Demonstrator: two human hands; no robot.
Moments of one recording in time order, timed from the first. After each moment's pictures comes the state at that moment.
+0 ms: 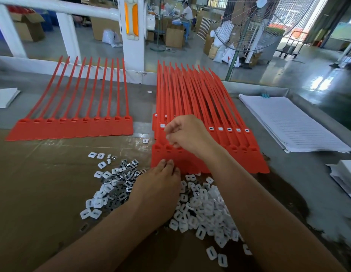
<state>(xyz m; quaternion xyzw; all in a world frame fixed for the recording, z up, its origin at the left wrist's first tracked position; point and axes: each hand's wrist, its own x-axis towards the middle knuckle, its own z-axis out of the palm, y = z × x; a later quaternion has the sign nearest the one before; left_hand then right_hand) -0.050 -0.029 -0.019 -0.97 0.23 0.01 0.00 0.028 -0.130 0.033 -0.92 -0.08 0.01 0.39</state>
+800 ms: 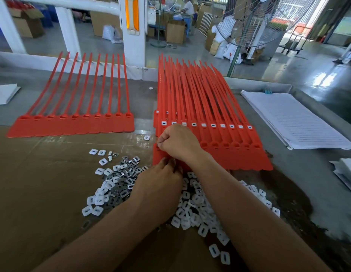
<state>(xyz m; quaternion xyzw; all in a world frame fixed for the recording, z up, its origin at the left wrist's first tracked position) -0.050 -0.029 -0.022 -0.97 0.25 -0.04 -0.01 0.035 -0.107 0.003 -0.96 -0.07 0.03 0.27</state>
